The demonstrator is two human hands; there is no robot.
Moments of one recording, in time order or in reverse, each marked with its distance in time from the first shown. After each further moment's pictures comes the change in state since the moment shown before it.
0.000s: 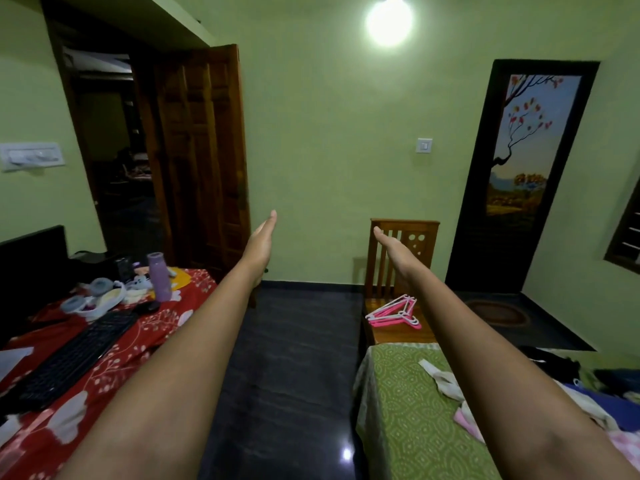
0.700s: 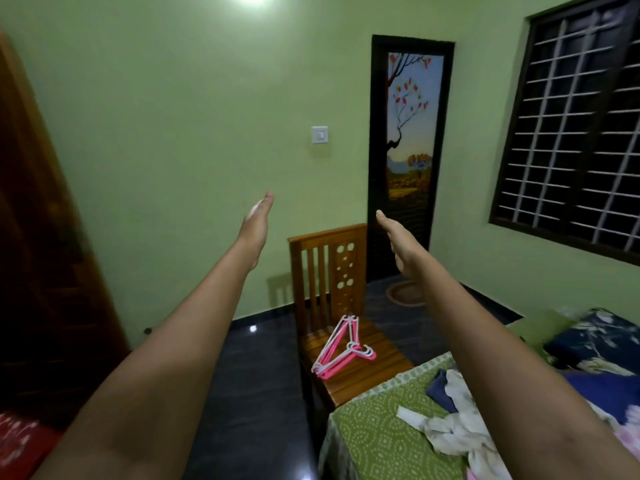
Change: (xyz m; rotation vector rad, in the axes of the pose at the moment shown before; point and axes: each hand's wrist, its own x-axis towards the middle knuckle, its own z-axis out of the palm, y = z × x) left_hand 0.459 -0.058 0.209 -0.054 -0.424 0.032; right_hand 0.390 0.055 -0.104 0.161 0.399 0.059
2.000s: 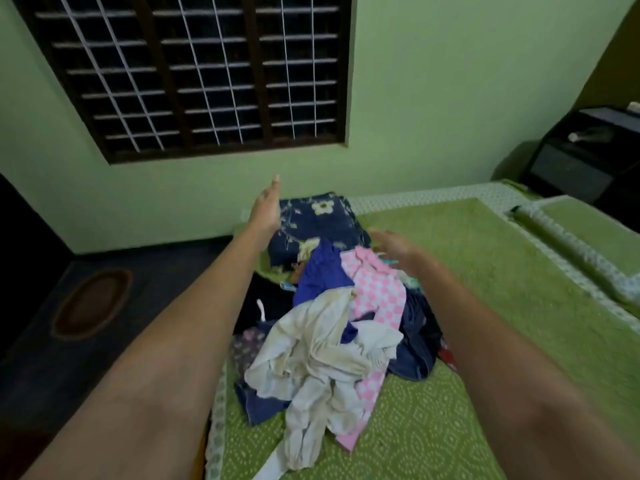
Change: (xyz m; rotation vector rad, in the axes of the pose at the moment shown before) left_hand 0.164 -0.141 0.662 0.082 -1.341 -0.124; right_hand 0.018 0.186 -0.397 -0.038 1.153 0.675
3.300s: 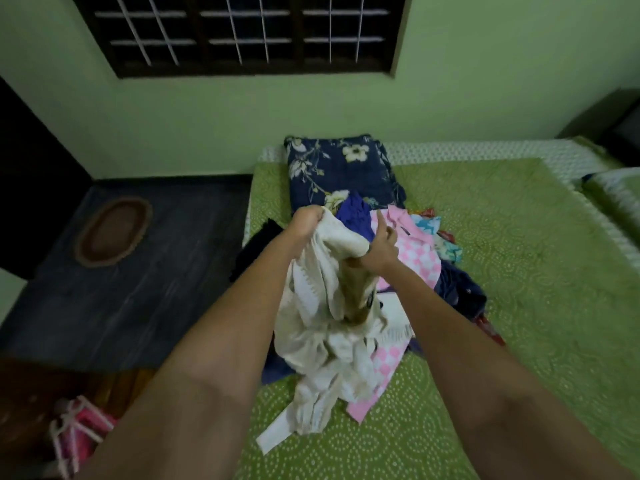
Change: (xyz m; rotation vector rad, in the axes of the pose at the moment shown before) left_hand 0.048 -0.110 0.026 -0.077 -0.067 -0.333; right_hand 0.113 0.071 0.119 -0.445 0.026 0.020
